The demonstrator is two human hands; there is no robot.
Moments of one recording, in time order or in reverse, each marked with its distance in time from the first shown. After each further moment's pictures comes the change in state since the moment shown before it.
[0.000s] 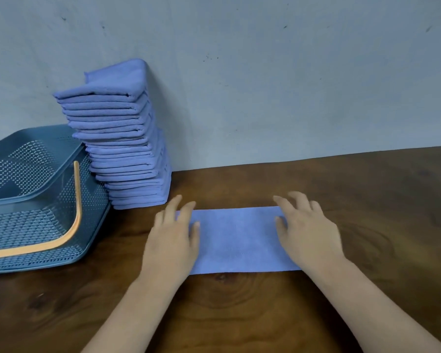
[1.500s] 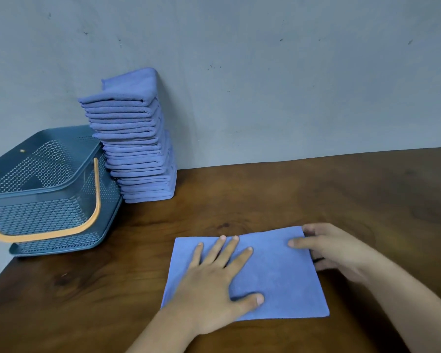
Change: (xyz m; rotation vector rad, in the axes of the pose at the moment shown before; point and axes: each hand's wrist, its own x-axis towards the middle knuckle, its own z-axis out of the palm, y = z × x) left_hand -0.089 0.049 -0.015 0.033 -0.579 0.350; right_hand -0.049 0.036 -0.071 0.988 -0.698 0.363
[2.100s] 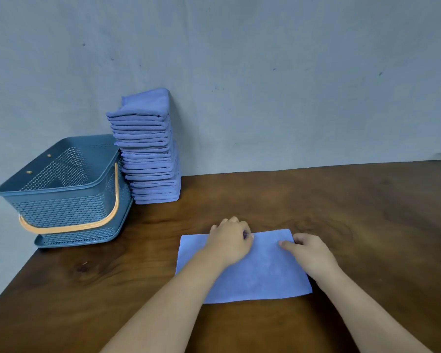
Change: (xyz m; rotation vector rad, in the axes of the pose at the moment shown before) left_hand 0.067 0.019 -0.030 -0.180 0.171 -0.127; right_hand -0.001 0.042 0.037 -0.141 0.426 -0.031
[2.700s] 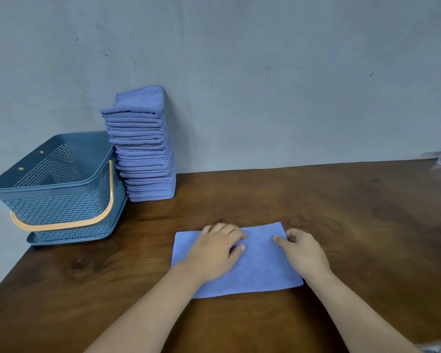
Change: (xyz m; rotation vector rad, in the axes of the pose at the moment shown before) left_hand -0.032 -0.032 0.011 0.099 0.092 0.293; right_hand -0.010 -0.004 0.006 -0.149 0.141 -0.067
